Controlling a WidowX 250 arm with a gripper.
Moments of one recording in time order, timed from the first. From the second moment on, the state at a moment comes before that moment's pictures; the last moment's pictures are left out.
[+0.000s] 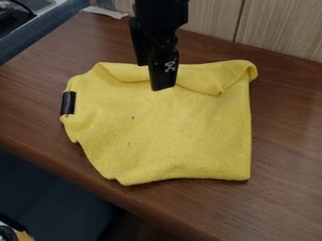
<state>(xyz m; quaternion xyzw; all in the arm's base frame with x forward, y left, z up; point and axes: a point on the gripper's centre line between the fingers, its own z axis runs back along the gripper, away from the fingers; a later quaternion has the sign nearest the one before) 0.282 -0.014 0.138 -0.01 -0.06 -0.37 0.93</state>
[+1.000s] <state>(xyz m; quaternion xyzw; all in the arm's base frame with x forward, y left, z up) 0.251 0.069 0.129 0.05 0.00 -0.17 0.98</state>
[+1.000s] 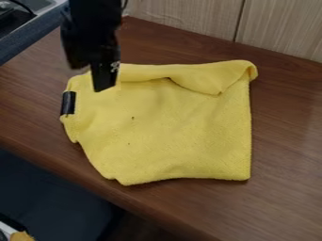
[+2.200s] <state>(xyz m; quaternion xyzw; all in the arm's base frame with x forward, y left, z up) 0.220 0.115 0.066 0.03 0.05 -0.04 1.00</state>
